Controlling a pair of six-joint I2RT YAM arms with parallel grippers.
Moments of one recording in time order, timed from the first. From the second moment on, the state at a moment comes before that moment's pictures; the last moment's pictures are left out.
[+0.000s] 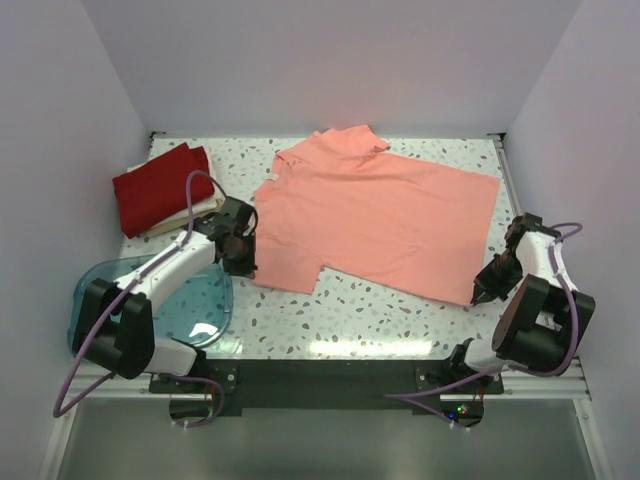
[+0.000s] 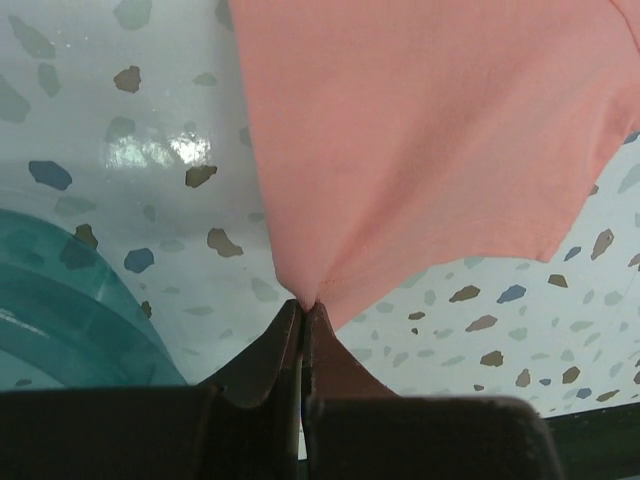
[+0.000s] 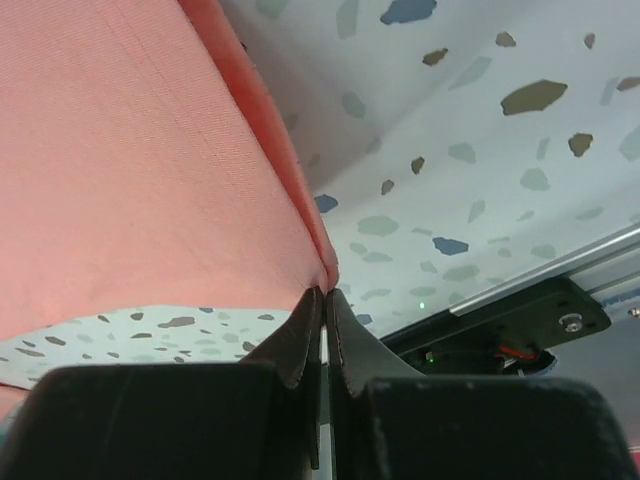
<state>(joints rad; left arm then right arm) -0.38 1.40 0.90 -0.72 0.02 -0.42 -0.43 1.43 0.90 -1.07 0.00 0.43</state>
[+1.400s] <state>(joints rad) -0.38 1.72 1.49 -0.76 0.03 -0.38 -0.43 1.59 1.16 -1.16 -0.12 0.38</state>
